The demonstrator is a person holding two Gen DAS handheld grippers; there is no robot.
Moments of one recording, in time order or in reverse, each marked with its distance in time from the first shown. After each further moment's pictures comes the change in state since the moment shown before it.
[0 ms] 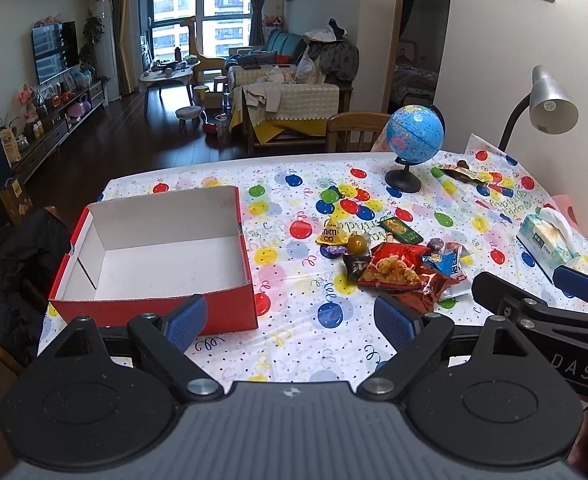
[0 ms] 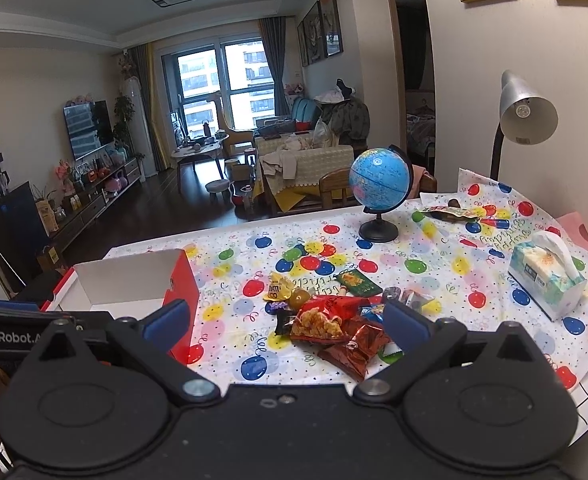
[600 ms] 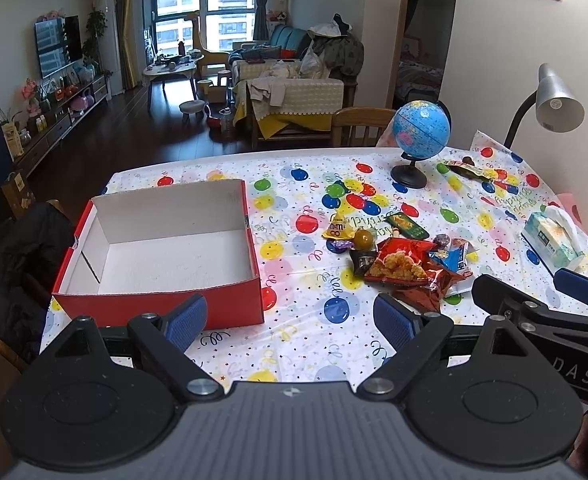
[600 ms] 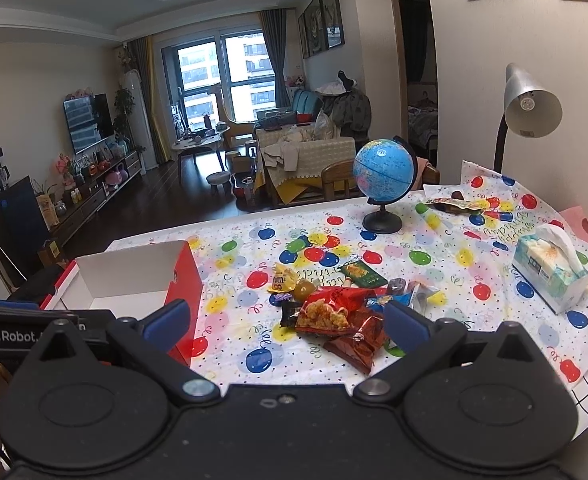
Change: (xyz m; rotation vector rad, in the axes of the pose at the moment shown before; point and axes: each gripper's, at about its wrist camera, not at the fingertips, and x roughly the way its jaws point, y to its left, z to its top) left arm 0.004 0.006 -0.002 -0.008 0.014 0.004; right arm 0.007 0.007 0.000 0.004 0.029 0.003
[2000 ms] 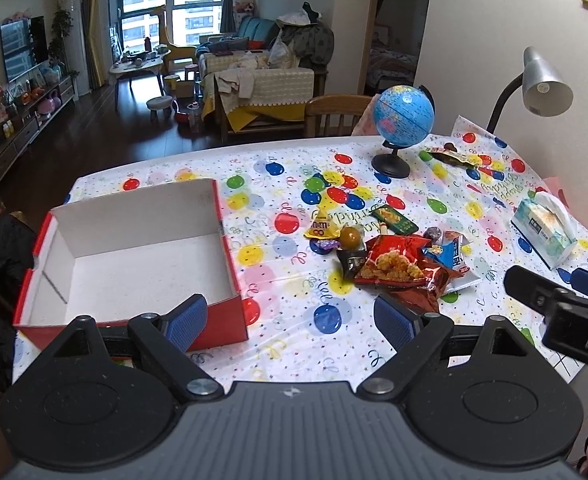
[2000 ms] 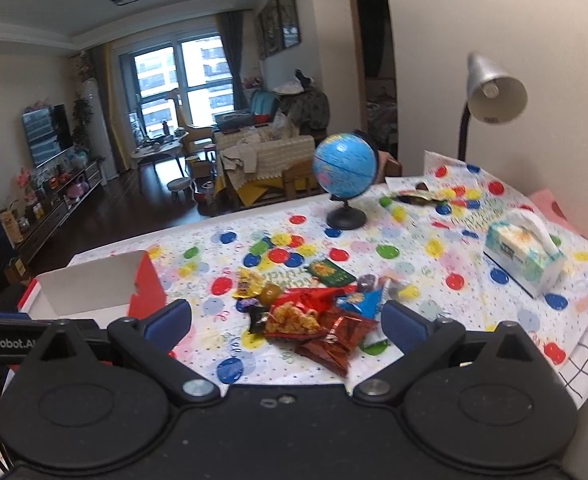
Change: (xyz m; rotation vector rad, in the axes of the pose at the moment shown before) left arm 0.052 0.002 0.015 0.048 0.034 -0.083; right arm 0.024 -0.013 -0.002 0.076 -0.001 -0.132
